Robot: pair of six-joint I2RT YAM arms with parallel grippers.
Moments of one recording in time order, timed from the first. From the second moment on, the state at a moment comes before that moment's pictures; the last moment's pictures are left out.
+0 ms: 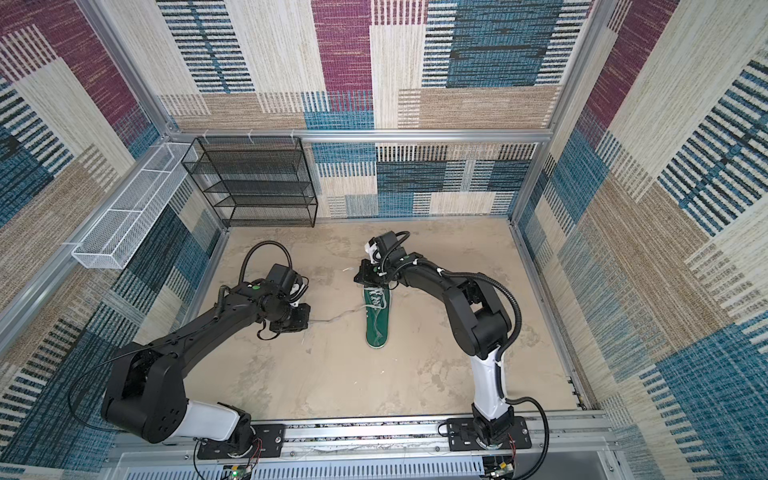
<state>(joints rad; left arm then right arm) -0.35 1.45 0.97 -0.80 0.16 -0.36 0.55 2.04 1.49 -0.29 -0.51 0.66</state>
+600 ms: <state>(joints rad) -0.35 1.50 0.96 -0.80 0.16 -0.36 0.58 2.15 1.66 -0.40 -0.49 0.59</state>
